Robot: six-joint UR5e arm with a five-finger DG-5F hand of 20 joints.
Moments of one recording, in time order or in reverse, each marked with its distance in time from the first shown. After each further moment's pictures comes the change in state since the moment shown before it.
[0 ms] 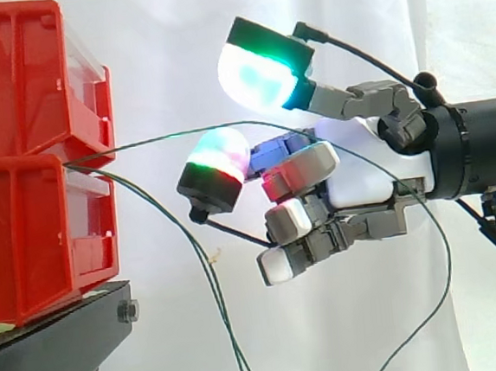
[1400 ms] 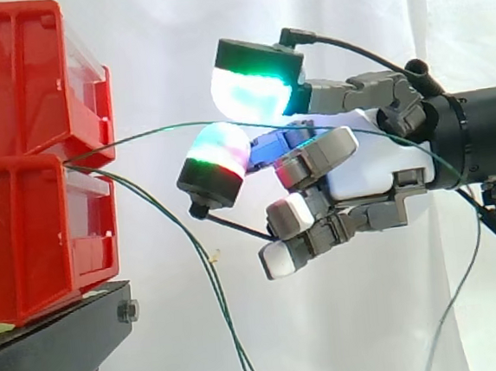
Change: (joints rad) arm 0.002 0.000 0.028 -0.046 -0.001 -0.023
